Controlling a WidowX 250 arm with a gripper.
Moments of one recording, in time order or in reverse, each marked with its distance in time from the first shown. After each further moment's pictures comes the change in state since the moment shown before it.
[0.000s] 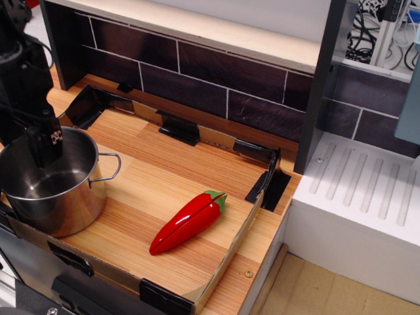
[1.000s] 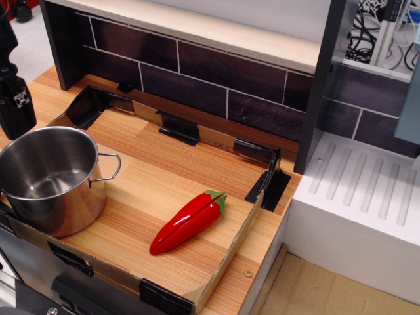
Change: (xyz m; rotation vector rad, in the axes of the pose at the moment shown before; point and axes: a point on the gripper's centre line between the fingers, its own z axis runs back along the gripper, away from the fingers) arm -0.014 0.000 0.050 -0.072 -0.069 -0.008
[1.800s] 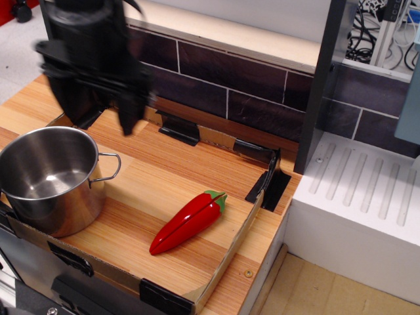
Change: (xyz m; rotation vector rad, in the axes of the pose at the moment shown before) arm 0.041 -0.081 0.013 0.121 -0.111 0.206
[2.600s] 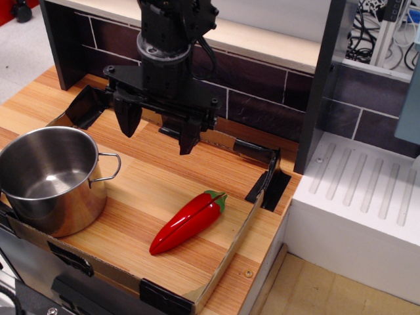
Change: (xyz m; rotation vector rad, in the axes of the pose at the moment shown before) arm 0.025 -0.047 -0.043 0.104 0.026 0.080
